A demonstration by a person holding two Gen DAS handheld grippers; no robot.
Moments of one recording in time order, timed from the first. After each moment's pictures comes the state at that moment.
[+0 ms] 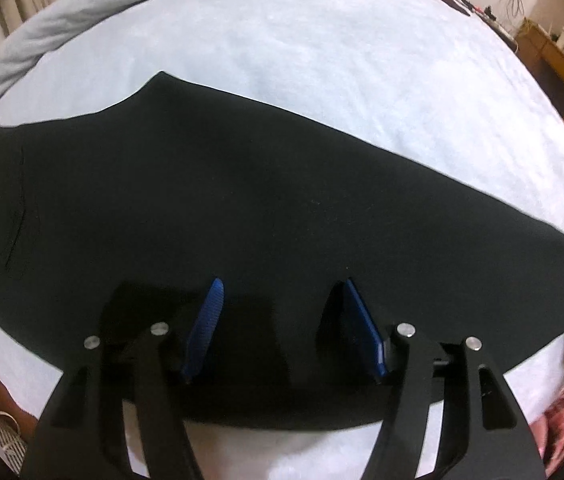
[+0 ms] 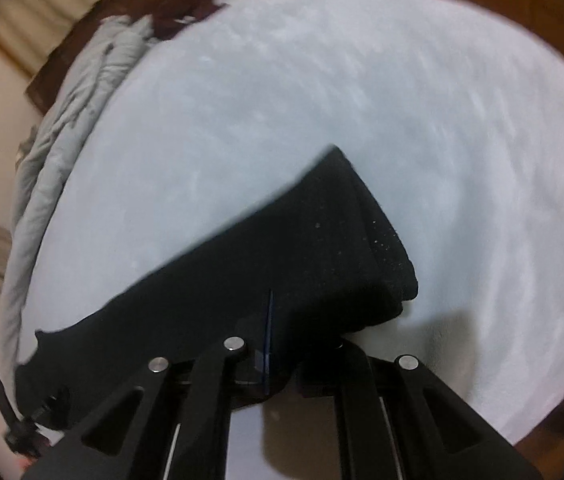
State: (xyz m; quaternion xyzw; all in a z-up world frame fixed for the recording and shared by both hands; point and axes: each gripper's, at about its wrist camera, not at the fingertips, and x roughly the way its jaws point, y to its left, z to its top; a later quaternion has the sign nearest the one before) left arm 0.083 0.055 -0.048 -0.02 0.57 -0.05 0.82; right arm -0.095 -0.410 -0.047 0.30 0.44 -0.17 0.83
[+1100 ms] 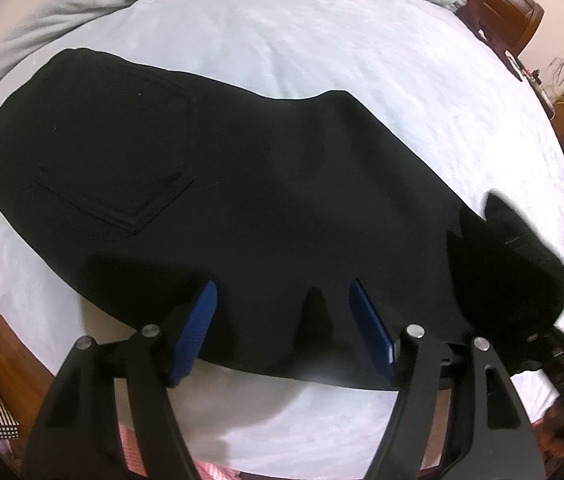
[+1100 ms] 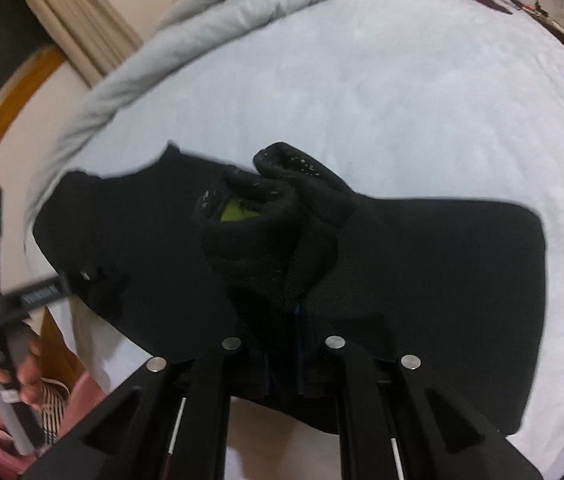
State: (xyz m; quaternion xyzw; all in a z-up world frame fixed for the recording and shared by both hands) left arm 0.048 0.182 -0.037 -0.11 0.58 0.01 0.81; right arm 0.028 -0.085 -0.071 0.09 0.54 0.10 0.83
